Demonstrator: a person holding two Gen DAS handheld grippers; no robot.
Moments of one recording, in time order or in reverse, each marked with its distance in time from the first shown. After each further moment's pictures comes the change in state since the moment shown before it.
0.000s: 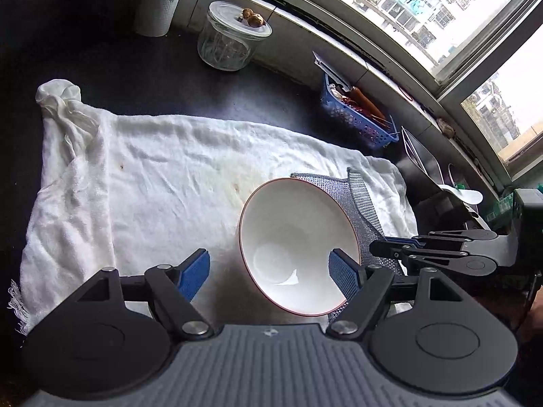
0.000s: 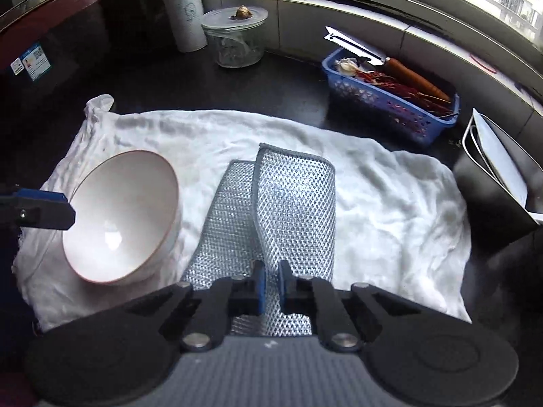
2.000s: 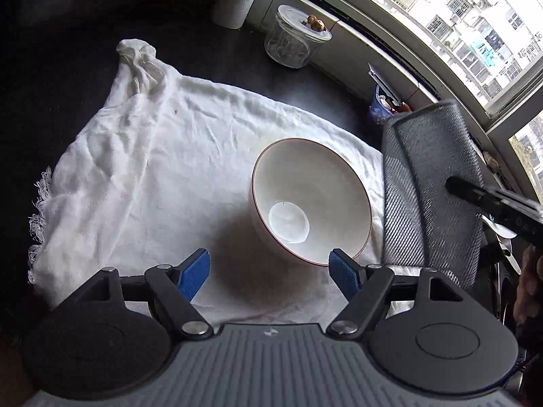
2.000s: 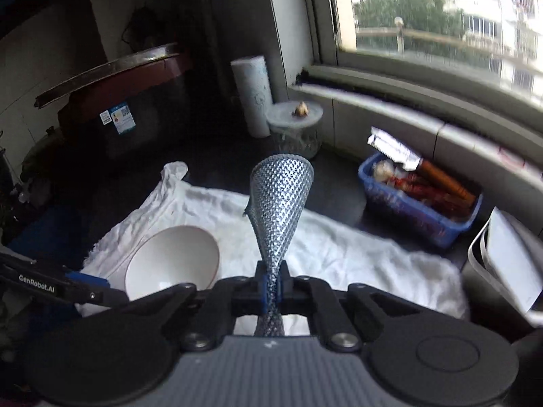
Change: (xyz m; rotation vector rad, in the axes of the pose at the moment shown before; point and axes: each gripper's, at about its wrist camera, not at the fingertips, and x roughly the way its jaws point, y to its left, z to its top) left arm -0.011 -0.037 -0.061 -0.229 -0.116 0.225; right arm -0.081 -0.038 0.018 -0.261 -0.383 0.136
